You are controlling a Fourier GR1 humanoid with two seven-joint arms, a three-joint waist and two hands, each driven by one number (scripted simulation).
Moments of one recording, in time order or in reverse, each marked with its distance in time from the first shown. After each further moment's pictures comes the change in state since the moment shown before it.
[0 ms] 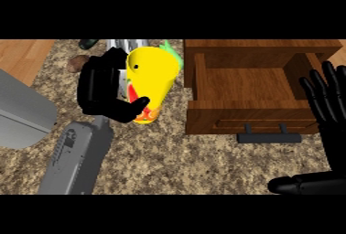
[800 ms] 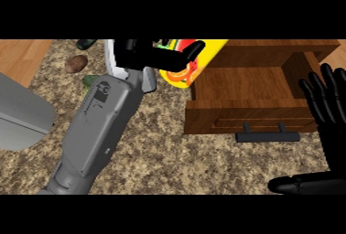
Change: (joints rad) left arm -0.408 -0.021 -0.019 0.279 -0.071 0.158 0.127; right arm 0.016 0.003 -0.006 0.016 -0.004 0.013 -0.023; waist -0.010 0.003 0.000
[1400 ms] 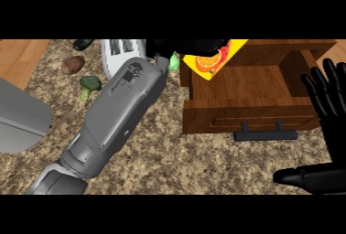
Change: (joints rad) left arm -0.221 -0.003 -0.103 0.347 0.113 0.126 -0.092; right arm -0.034 -0.028 -0.040 0.058 -0.033 0.031 -0.024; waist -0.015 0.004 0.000
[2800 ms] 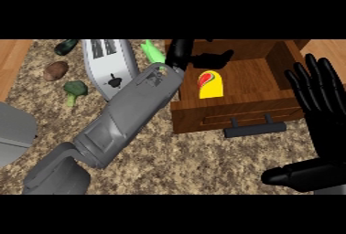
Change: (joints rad) left arm -0.164 0.000 -0.431 0.386 0.272 0.130 -0.067; right arm -0.047 0.023 0.050 0.031 -0.001 0.019 -0.026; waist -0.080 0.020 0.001
